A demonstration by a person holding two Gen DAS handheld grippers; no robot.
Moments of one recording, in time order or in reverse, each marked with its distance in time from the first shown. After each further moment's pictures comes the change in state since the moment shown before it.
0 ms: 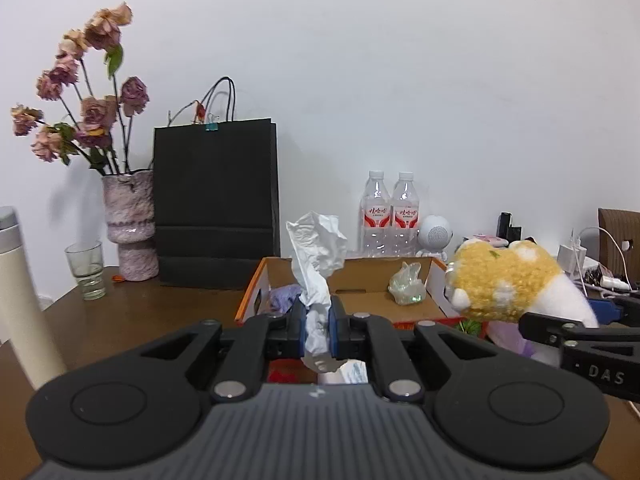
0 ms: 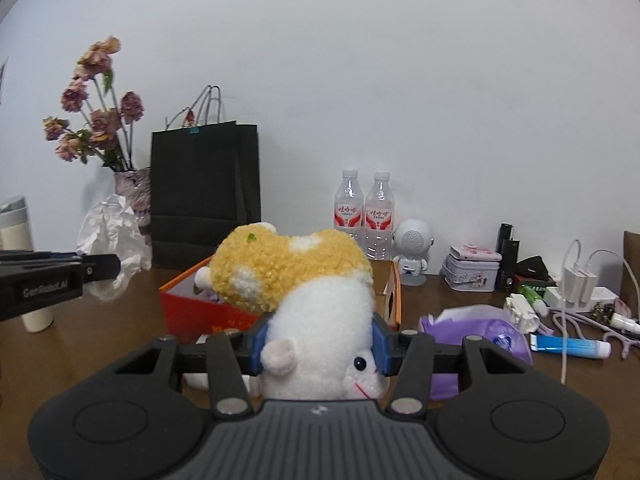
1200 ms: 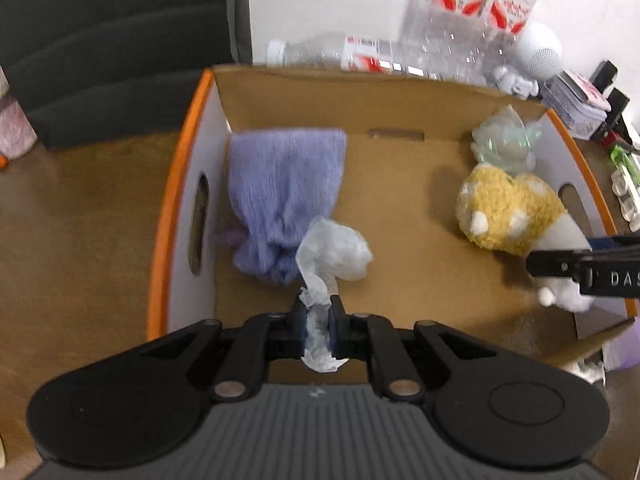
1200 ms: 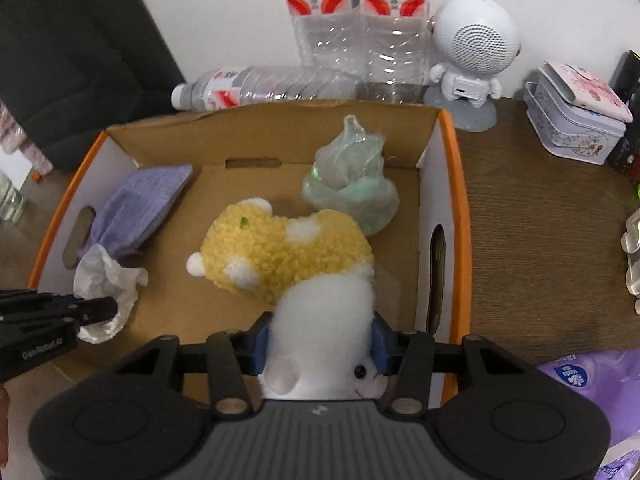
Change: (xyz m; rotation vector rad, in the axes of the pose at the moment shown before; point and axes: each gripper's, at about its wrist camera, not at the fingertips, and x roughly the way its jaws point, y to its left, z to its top) left arm 0.308 0.024 0.012 -0.010 0.878 -0.086; right arm 0.323 -0.057 0.053 0.115 0.831 0.077
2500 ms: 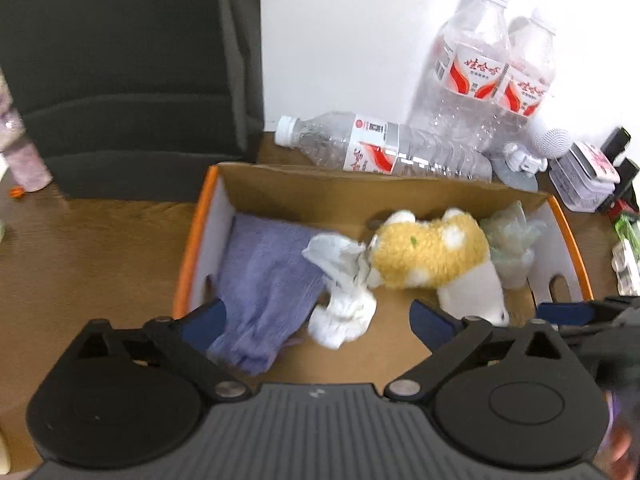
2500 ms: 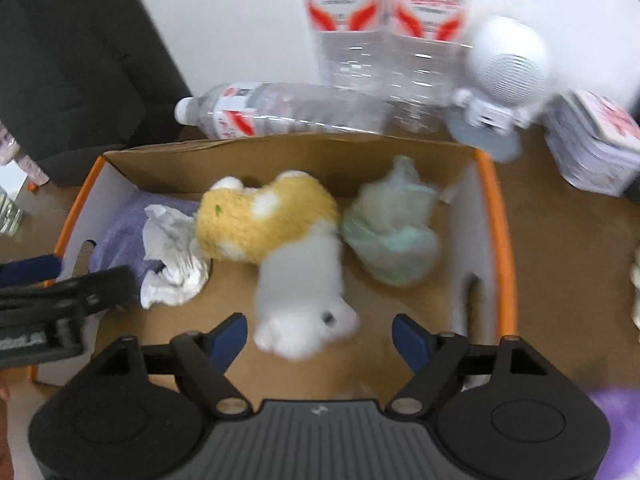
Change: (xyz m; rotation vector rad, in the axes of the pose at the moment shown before) left arm -0.032 0.004 0.047 -0.083 -0.090 0.056; right arm -0.008 0.005 0.030 0.044 0.012 -0.002
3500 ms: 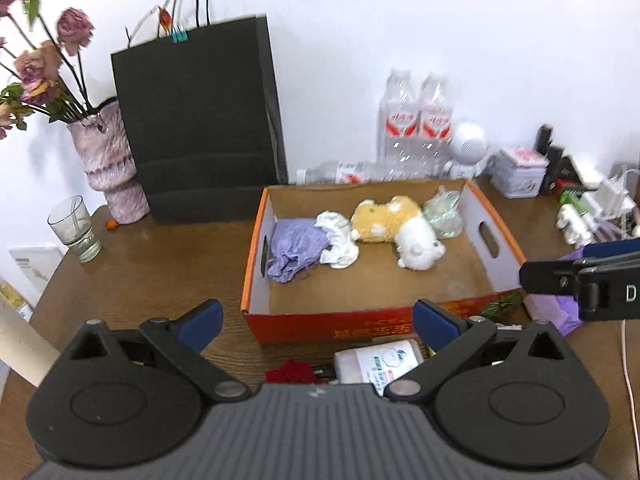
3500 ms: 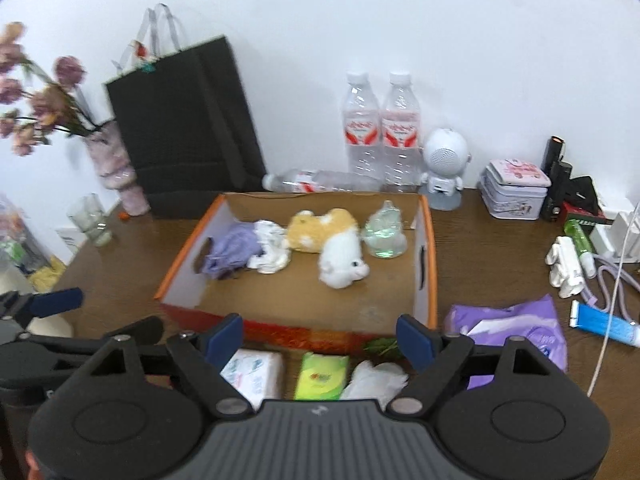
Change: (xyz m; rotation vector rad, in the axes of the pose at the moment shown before) left arm -0.168 -0.032 -0.167 0.088 -0.367 0.059; right arm -0.176 0.027 -0.167 -0.070 -0.391 0.080
